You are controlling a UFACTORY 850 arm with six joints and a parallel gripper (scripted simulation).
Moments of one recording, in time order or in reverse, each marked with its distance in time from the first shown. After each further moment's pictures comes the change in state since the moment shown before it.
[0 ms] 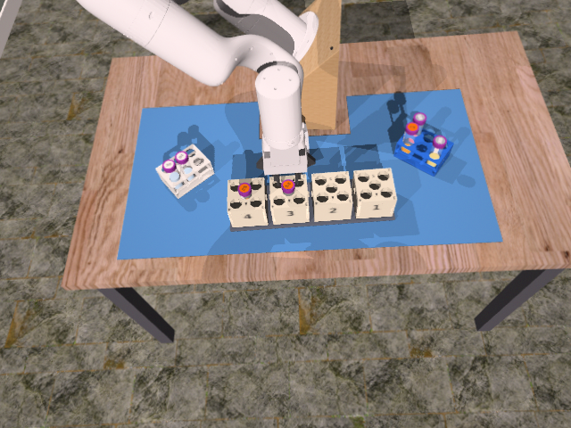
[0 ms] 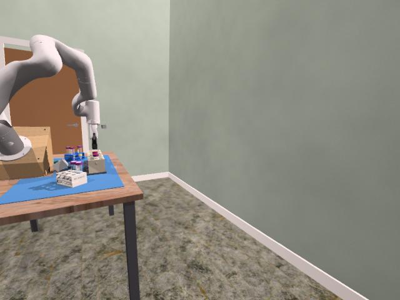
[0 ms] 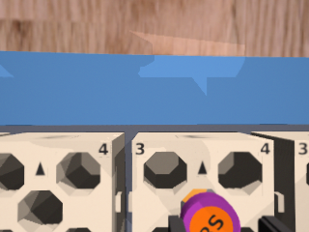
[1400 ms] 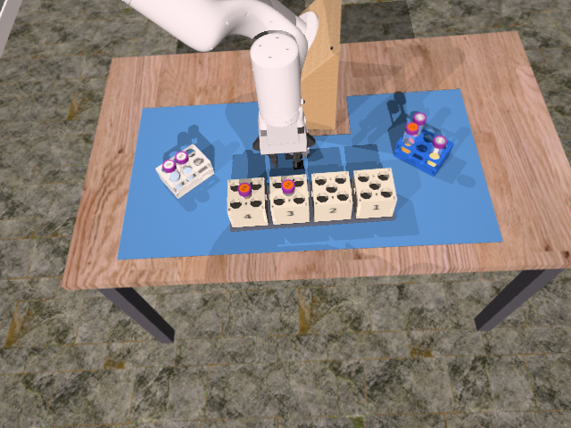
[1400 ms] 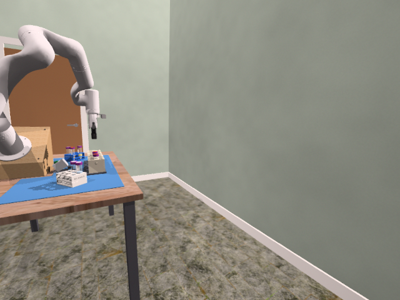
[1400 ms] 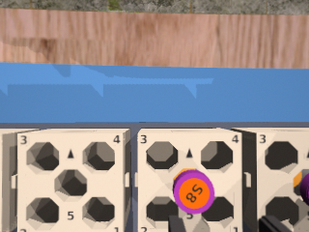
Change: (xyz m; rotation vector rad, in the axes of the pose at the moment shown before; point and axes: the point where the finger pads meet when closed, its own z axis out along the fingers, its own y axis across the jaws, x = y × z) arm 0.000 0.000 -0.072 0.000 0.000 0.000
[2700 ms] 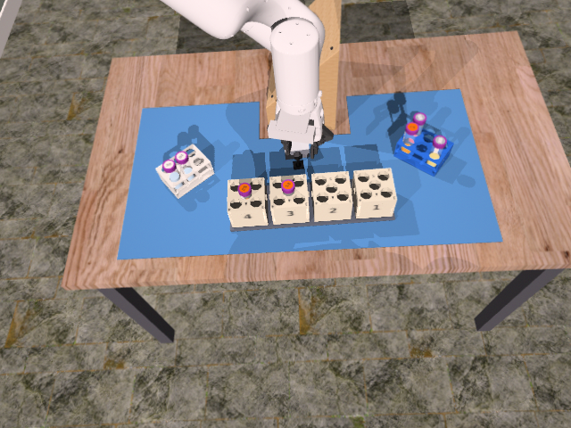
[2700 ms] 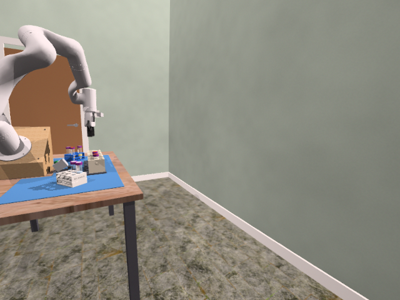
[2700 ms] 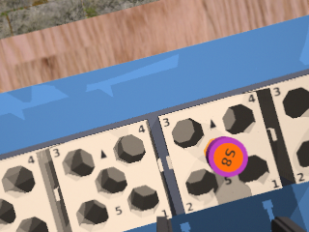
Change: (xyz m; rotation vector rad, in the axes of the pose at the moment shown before) arm -0.018 -0.037 -0.012 0.003 -0.009 0.267
